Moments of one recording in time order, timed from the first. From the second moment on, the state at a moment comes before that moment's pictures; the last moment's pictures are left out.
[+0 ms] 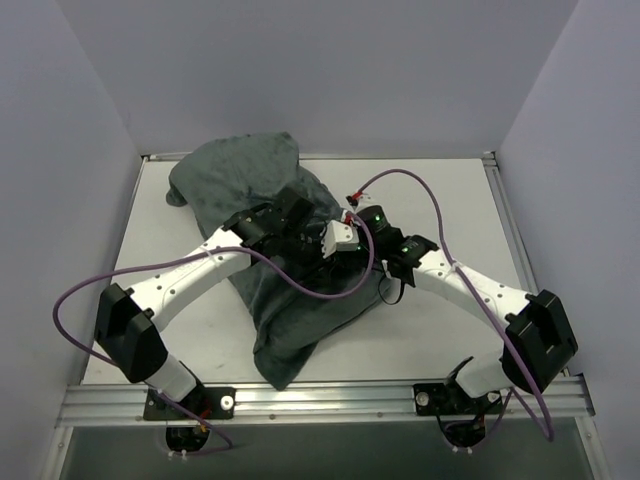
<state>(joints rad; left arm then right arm) -0.77 1.57 1.44 -0.80 0.55 0.45 0.69 1.42 1.00 -0.27 -0.04 0.58</state>
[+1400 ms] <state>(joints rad) -0.71 1.45 1.44 -1.05 0.71 0.67 0.73 1.41 1.02 -0.30 -0.01 0.58</state>
